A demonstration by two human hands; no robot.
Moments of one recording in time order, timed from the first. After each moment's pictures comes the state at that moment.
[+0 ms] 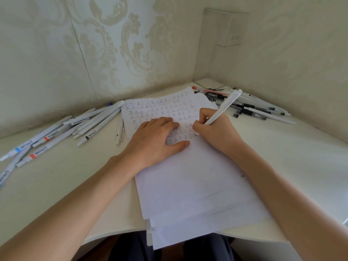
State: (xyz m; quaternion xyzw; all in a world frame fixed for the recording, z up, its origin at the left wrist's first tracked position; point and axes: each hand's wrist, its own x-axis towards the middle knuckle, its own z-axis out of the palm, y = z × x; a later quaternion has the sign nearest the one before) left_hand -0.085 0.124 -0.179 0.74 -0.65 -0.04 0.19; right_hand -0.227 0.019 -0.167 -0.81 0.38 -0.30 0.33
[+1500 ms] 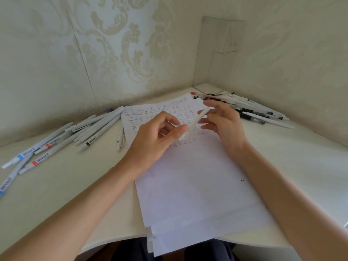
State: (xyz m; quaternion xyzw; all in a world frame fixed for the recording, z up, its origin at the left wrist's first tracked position) left_hand -0.095 0.134 -0.163 0.60 -0.54 -0.22 0.55; right_hand -0.234 0.011 -0.156 -0.66 0.32 -0.41 0.54
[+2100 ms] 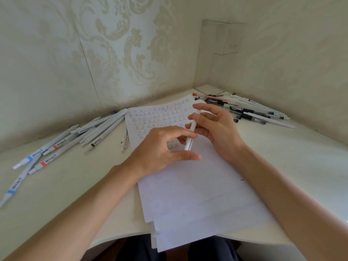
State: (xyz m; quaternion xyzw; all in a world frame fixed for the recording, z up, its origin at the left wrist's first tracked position) left_hand -0.095 0.139 -0.164 0.55 -0.68 -0.16 0.45; right_hand -0.227 0.025 -0.154 -0.60 0.24 -0.39 0.65
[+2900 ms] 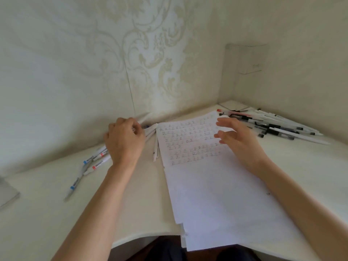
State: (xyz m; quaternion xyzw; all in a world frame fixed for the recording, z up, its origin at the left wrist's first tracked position) left_hand -0.005 0.169 -0.152 0.86 -0.30 0.19 0.36; right_hand -0.228 0.025 -0.158 -0.76 0.28 -0.37 0.45
